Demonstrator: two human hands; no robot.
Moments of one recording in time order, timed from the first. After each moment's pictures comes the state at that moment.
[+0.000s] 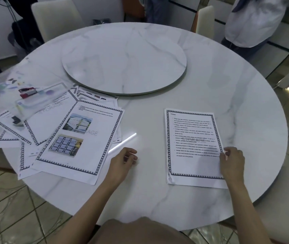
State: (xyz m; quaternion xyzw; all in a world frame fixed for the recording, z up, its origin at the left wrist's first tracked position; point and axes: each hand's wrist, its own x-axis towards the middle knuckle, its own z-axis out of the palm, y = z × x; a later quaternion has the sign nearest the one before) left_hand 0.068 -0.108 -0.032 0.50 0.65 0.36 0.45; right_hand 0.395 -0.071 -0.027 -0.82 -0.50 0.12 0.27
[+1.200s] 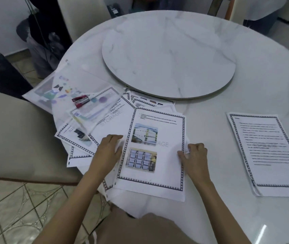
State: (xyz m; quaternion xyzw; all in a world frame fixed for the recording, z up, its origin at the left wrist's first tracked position) left_hand -0.233 -0.043 -0.023 0.69 0.66 0.18 0.22; right_hand 0.040 -0.048 -0.033 -0.77 -0.59 0.20 0.15
